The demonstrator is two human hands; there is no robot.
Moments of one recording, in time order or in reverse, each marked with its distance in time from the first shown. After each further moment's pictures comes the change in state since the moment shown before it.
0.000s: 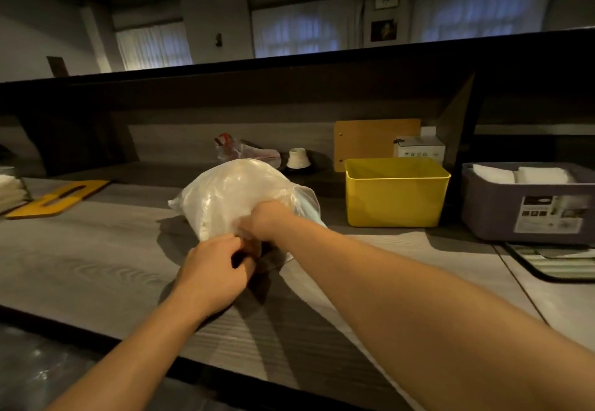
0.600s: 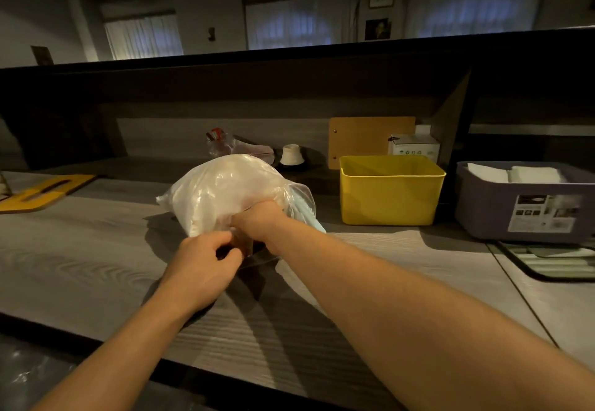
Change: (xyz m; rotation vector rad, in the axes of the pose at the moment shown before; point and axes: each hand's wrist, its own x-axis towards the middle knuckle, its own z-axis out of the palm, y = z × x) left_hand 0.001 0.001 0.000 -0.255 0.032 -0.081; right_hand 0.001 0.009 0.017 0.515 0.081 0.018
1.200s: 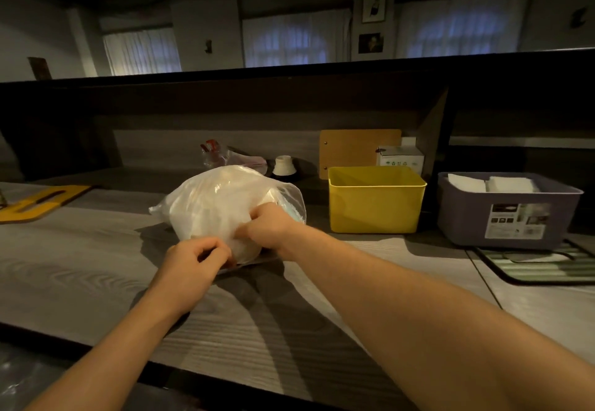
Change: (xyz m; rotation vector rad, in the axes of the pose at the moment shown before) left_hand -0.004 -0.001 -0.002 -0.285 0.051 0.033; right_hand -0.009 0.012 -0.027 -0.042 -0.015 -0.028
